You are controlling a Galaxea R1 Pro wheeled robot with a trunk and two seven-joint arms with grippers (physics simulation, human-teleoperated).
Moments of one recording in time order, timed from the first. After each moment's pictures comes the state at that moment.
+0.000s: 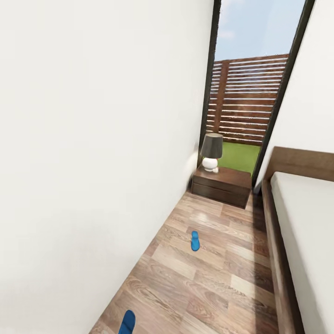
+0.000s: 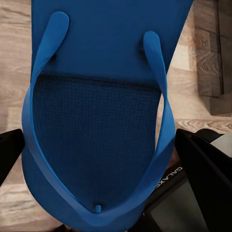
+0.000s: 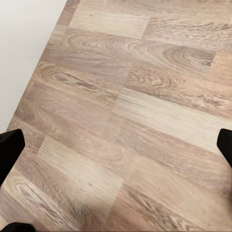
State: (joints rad) left arm -0.44 0.10 0.17 -0.02 -0.36 -0.19 -0.64; right arm -0.09 -0.22 -0.35 -0.55 -0.12 0.00 0.71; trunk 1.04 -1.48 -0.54
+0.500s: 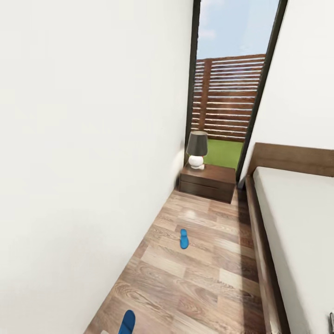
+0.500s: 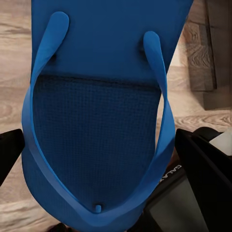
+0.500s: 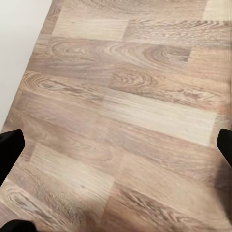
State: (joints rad) left arm -0.44 0.10 0.17 -0.02 -0.36 -0.19 -0.64; right arm -0.09 -0.22 -0.35 -0.55 -0.12 0.00 0.71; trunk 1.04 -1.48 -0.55
